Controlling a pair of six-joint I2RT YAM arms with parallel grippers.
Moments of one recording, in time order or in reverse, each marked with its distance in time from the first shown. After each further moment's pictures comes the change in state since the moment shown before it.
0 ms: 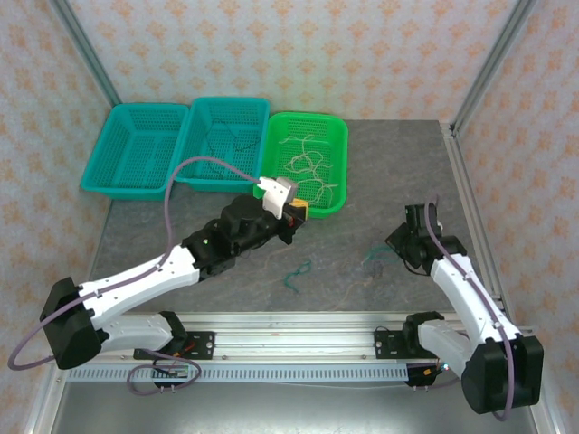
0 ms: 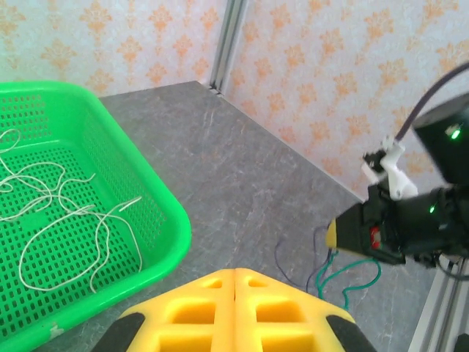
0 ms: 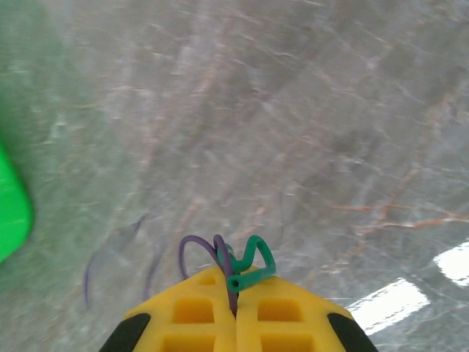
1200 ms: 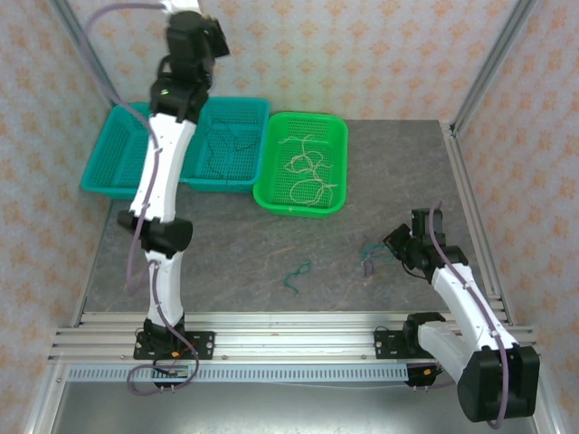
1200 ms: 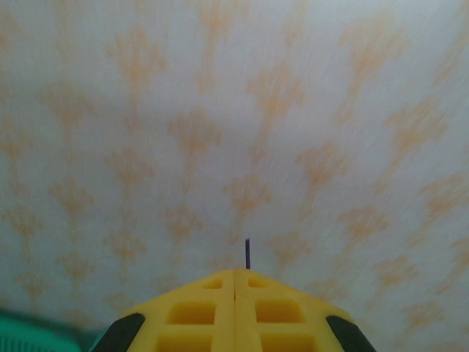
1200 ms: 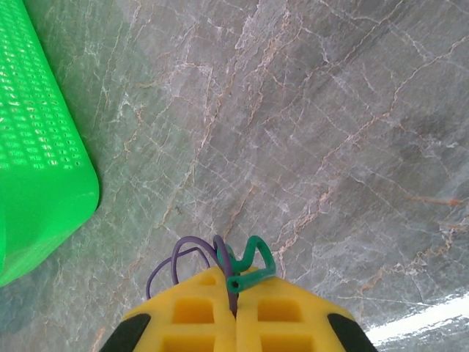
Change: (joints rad) left arm 0.648 0.991 1.830 -0.705 -0.325 0.036; right arm -0.051 -0.060 -0.070 0.130 -0.208 0.001
